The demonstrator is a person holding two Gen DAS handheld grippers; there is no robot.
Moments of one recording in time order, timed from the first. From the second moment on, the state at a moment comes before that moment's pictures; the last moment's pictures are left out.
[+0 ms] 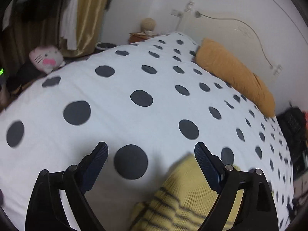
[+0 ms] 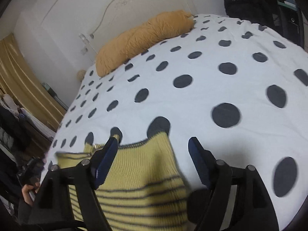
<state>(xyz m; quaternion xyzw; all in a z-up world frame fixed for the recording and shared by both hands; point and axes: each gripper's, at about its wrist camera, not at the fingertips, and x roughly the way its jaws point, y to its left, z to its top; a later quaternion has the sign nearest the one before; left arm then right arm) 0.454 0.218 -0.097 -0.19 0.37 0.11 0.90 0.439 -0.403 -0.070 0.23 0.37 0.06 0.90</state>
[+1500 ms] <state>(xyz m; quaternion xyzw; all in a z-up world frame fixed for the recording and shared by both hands) 0.231 0.163 -0.148 -0.29 0.43 -0.01 0.85 0.221 -0.341 -0.098 0.28 0.38 0.08 0.88</state>
